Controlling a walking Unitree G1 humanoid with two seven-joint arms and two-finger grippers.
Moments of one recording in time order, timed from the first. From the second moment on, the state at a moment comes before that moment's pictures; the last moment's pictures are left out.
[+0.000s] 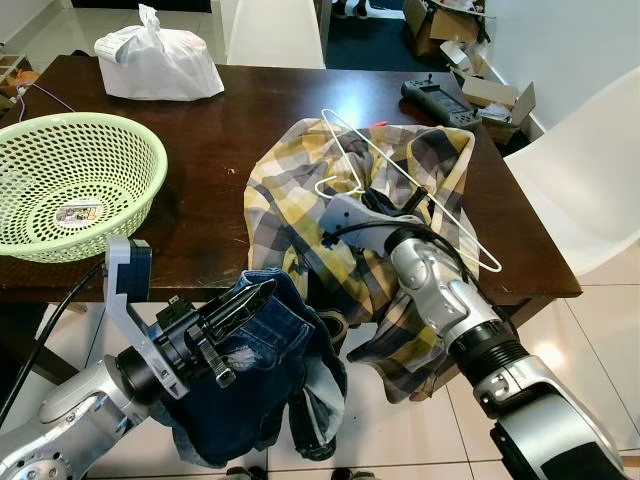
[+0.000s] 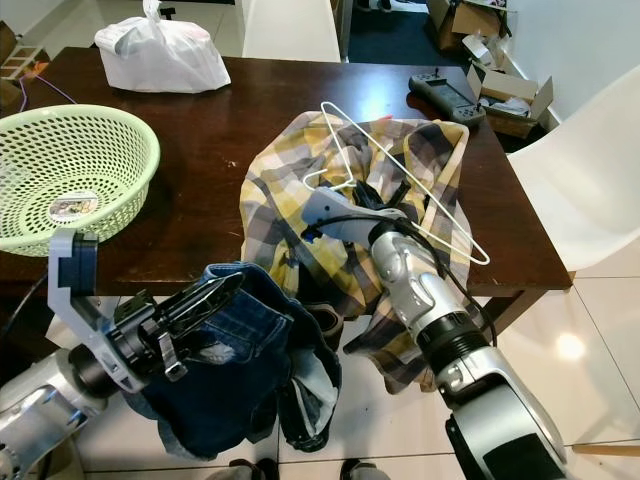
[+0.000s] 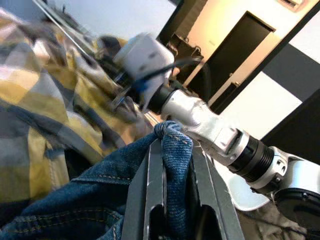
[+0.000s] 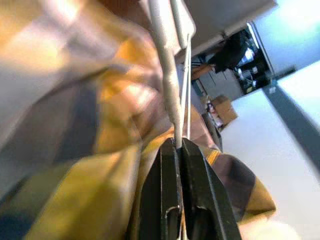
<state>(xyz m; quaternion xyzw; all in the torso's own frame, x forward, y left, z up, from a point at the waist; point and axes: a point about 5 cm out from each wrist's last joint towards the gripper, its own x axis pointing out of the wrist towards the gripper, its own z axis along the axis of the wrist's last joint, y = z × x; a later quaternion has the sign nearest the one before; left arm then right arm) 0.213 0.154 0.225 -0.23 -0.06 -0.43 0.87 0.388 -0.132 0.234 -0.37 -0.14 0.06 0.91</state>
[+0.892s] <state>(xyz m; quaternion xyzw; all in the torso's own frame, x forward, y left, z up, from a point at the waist) 0.234 0.121 0.230 -0.22 -0.07 -0.48 0.85 0.354 -0.180 0.280 0.04 -0.19 0.25 0.95</state>
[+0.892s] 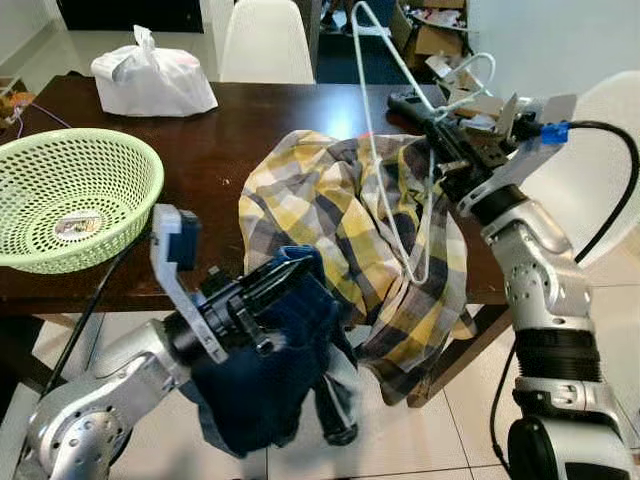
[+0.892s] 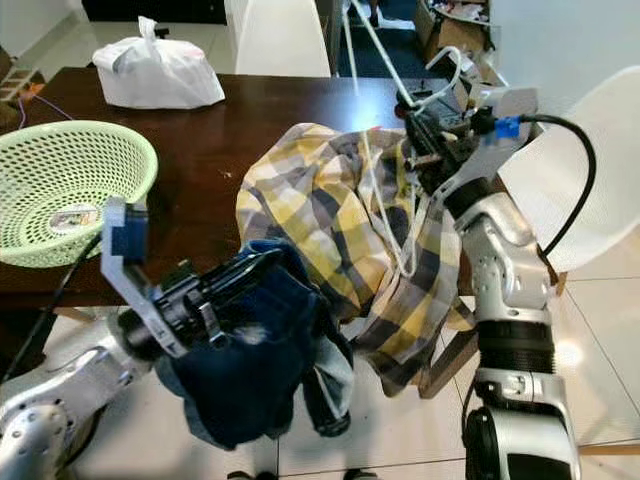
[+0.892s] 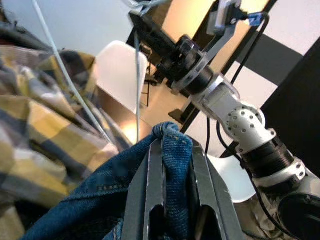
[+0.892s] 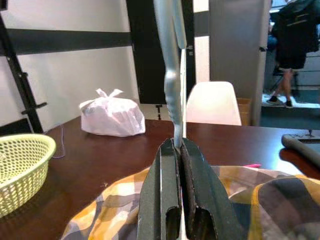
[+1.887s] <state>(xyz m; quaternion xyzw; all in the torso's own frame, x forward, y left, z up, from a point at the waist) 0.231 0.110 0.225 -0.24 -0.07 -0.48 0.84 0.378 -0.123 0.229 -0.25 -0.05 0.16 0.95</state>
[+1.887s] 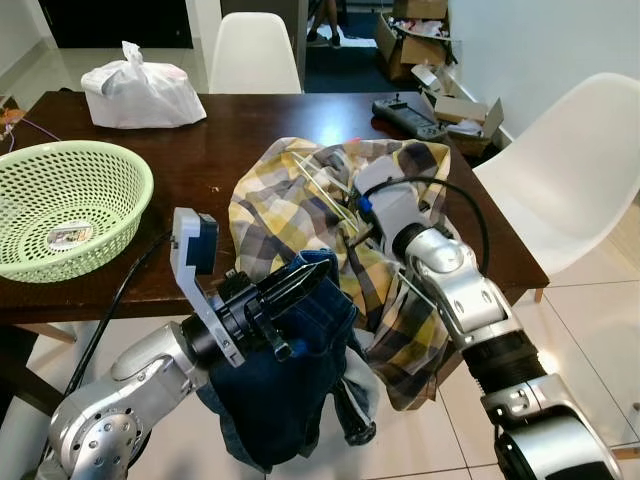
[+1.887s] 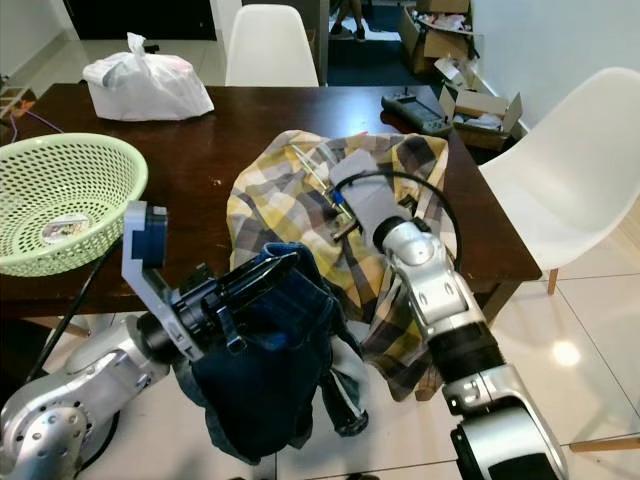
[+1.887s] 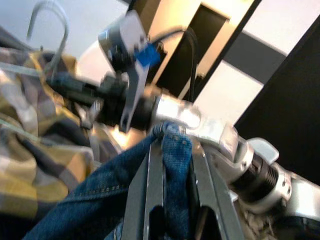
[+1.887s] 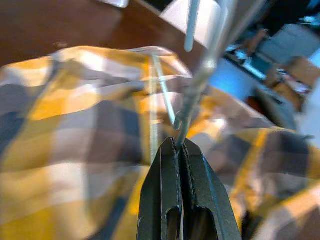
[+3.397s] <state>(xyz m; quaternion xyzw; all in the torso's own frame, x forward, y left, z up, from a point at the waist) 0.225 0.112 0.223 -0.24 -0.07 -0.47 0.85 0.396 -0.126 0.217 -0.21 0.00 0.19 0.96</state>
